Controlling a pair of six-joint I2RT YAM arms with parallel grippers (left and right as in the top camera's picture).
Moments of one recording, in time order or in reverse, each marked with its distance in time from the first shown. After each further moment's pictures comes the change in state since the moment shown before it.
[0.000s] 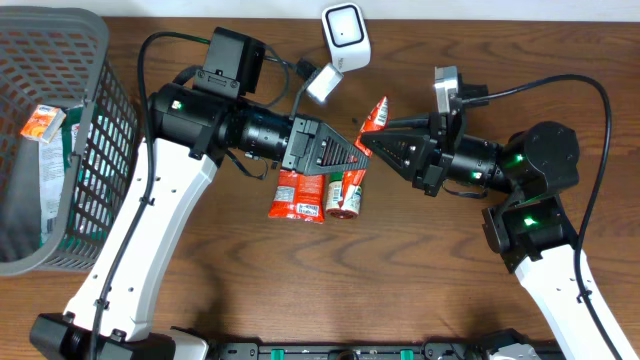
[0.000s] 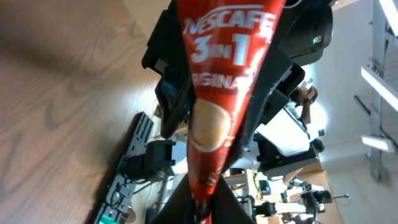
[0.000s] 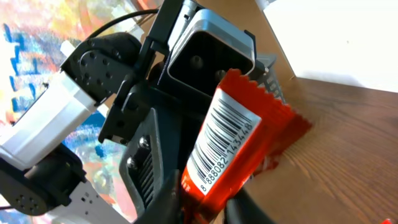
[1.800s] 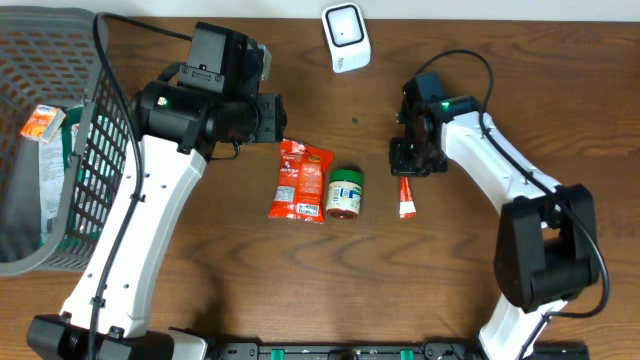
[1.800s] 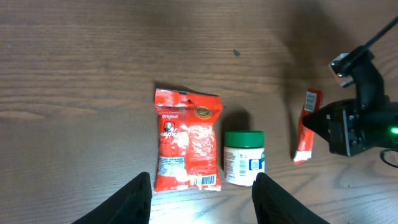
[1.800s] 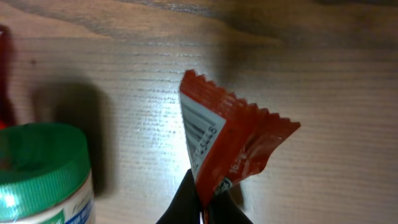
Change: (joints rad) left arm 0.060 0.000 -0.003 0.014 -1.196 -0.167; right arm 0.019 0.793 0.476 -1.296 0.925 -0.456
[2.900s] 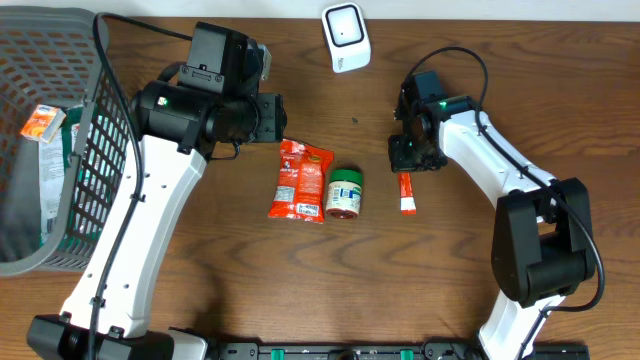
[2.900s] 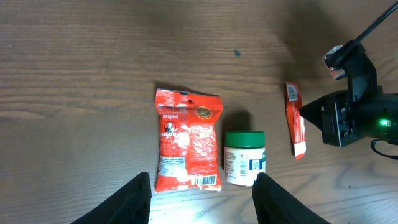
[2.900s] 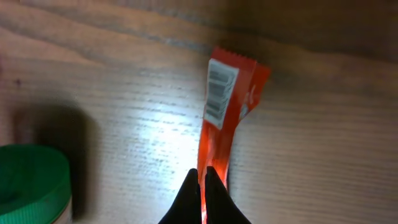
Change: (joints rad) left arm 0.000 0.000 0.000 0.000 -0.002 0.000; right arm -0.005 0.026 0.004 0.063 0.041 -0.069
